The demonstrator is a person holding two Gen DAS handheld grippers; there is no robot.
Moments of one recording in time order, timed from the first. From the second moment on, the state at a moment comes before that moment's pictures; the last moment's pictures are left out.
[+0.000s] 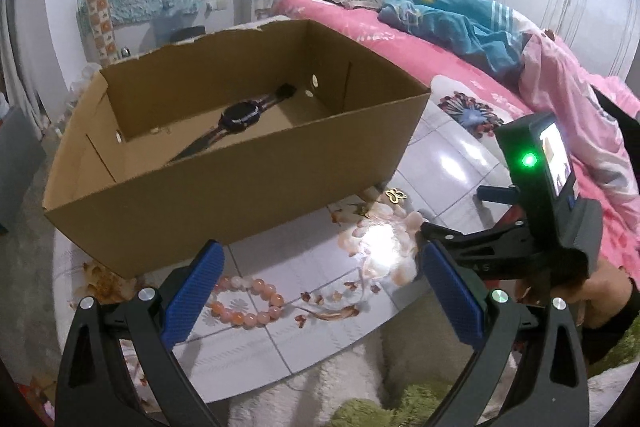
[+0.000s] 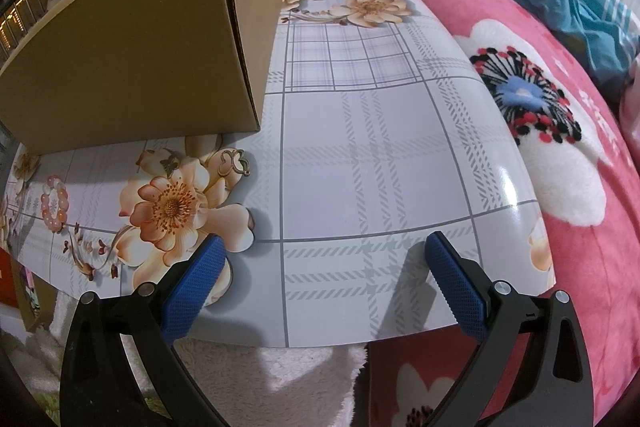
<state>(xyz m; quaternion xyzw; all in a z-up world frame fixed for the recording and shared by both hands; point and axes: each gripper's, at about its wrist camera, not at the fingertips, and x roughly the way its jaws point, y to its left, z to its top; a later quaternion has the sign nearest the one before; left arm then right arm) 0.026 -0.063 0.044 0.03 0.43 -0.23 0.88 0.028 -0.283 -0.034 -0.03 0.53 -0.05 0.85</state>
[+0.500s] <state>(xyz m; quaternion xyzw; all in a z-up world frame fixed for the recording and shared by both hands) 0.037 -0.059 0.034 0.03 0.46 -0.21 0.86 0.027 -0.283 -0.034 -0.03 0.52 -0.04 0.85</state>
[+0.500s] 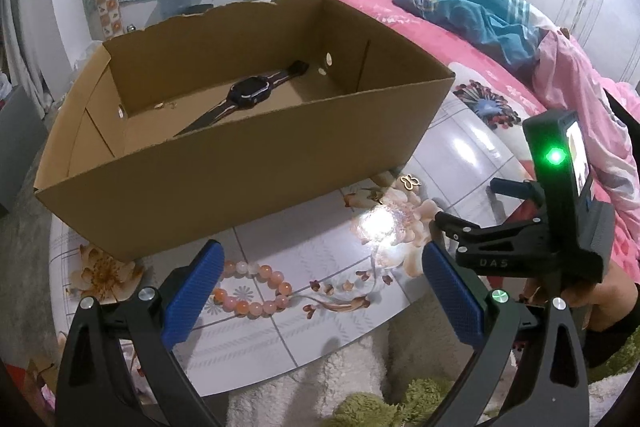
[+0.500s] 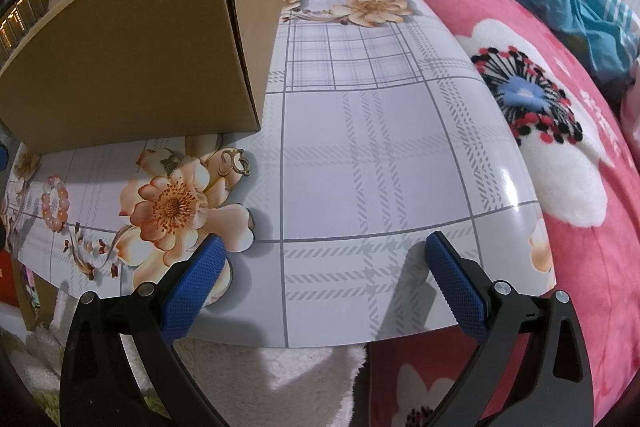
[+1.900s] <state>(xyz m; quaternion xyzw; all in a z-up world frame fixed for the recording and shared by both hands) 0.028 -0.093 0.008 0.12 0.41 -0.31 0.85 0.003 -0.285 -0.007 0.03 0.44 0.01 0.90</state>
